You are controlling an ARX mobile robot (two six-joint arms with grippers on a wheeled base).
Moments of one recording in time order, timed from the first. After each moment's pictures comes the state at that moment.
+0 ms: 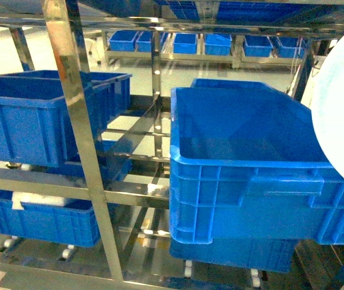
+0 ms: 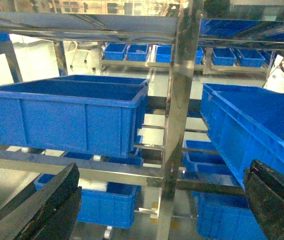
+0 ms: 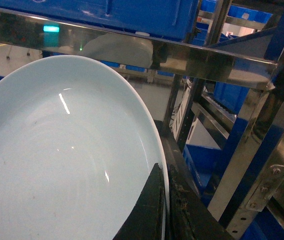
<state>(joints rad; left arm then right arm) 0.00 0.01 0.01 -0.01 -0.04 -0.02 0.07 0.82 0.23 0.64 0.15 -0.14</state>
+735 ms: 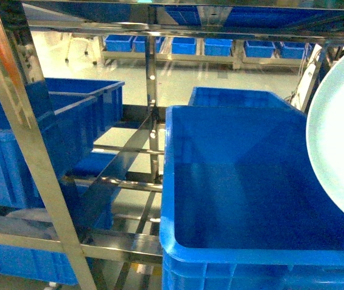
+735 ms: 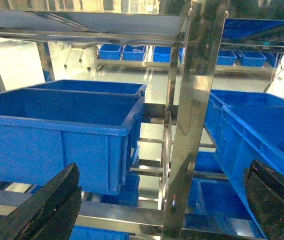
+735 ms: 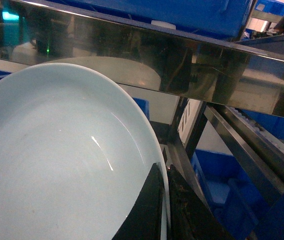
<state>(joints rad) -0.01 0.01 0.01 -0.01 -0.04 -0.02 0.07 0.83 0.22 0.62 0.13 -0.16</state>
